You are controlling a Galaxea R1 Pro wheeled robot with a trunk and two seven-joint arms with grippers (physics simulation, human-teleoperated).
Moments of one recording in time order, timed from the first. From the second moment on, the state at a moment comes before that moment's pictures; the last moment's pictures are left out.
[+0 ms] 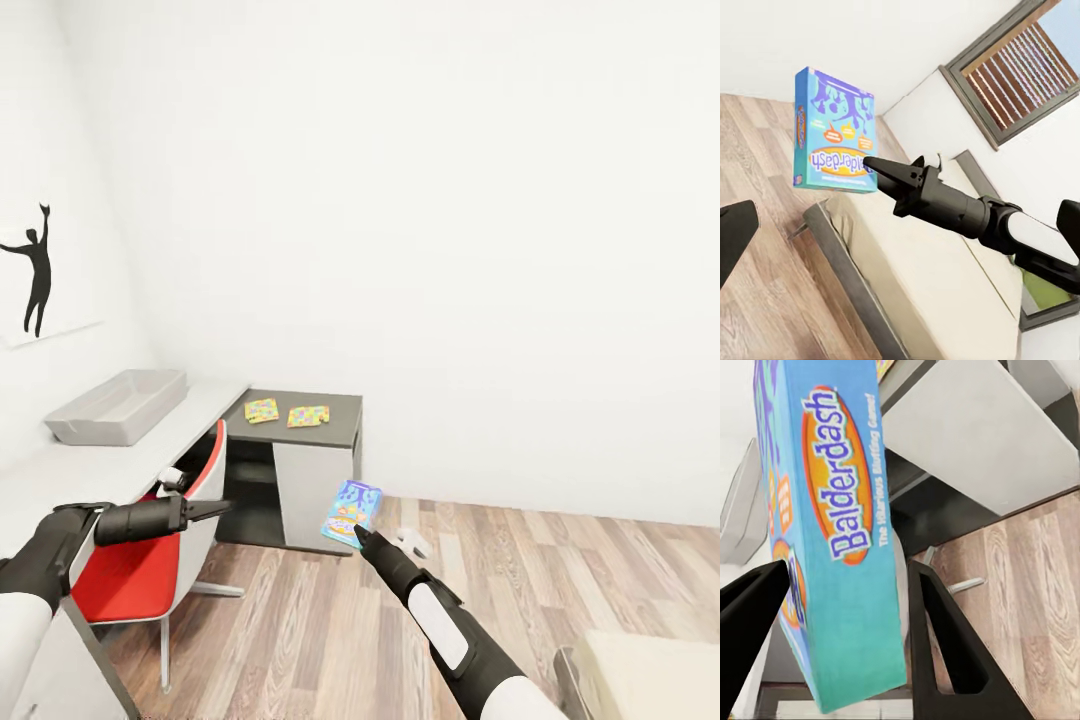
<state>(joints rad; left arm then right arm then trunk) -0.73 0.35 0.19 -0.67 -0.01 0.70 -1.57 -0.52 0.17 0.31 -0.68 -0.93 0.09 0.06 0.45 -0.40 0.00</state>
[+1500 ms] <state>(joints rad) -0.73 0.35 0.19 -0.67 -0.01 0.70 -1.57 -0.52 0.17 0.31 -0.68 -0.93 0.08 0.06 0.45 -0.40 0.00</state>
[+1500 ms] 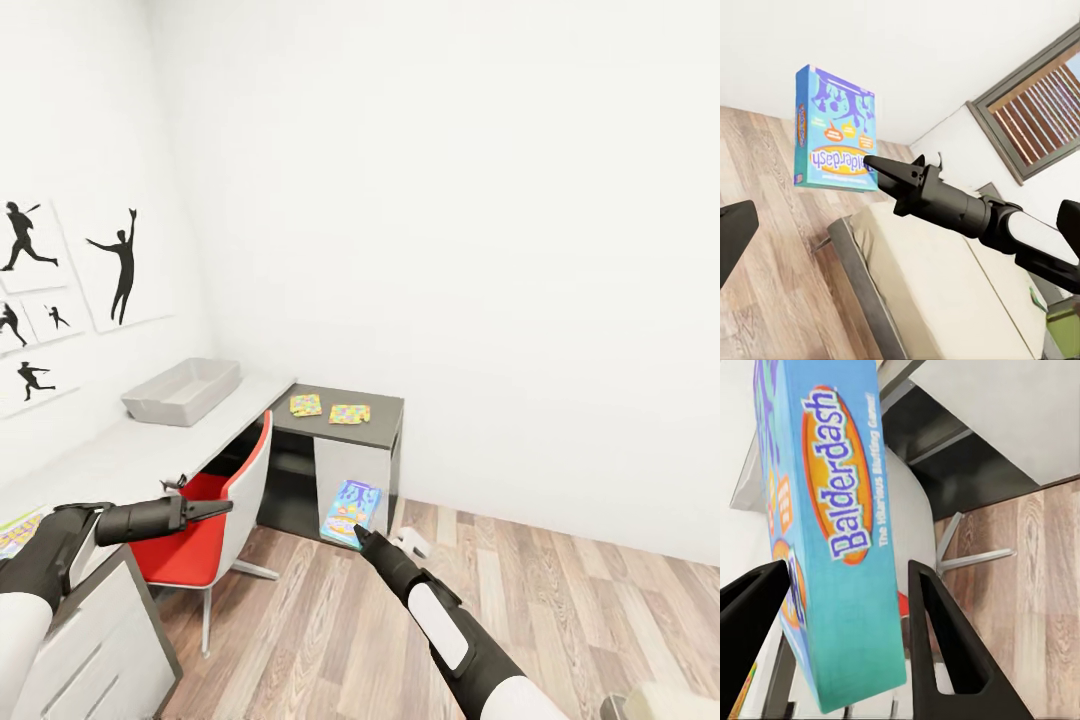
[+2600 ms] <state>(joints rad) -0.73 0.35 0.19 -0.67 -0.01 0.70 -1.57 -0.52 0.17 0.31 -0.68 -0.93 0.08 0.06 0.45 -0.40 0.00</state>
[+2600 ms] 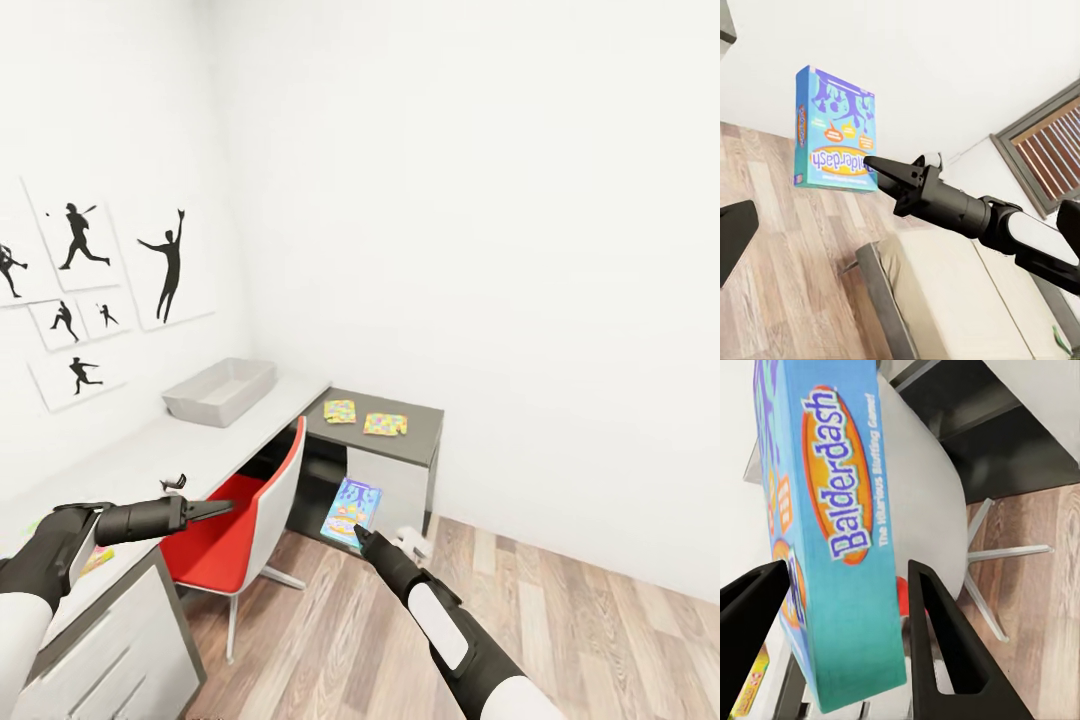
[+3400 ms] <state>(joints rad) -0.73 0.35 0.19 -0.67 -0.01 0.70 -1.57 -0.52 0.17 0.33 -0.68 -0.93 0.08 0.06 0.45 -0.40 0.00</state>
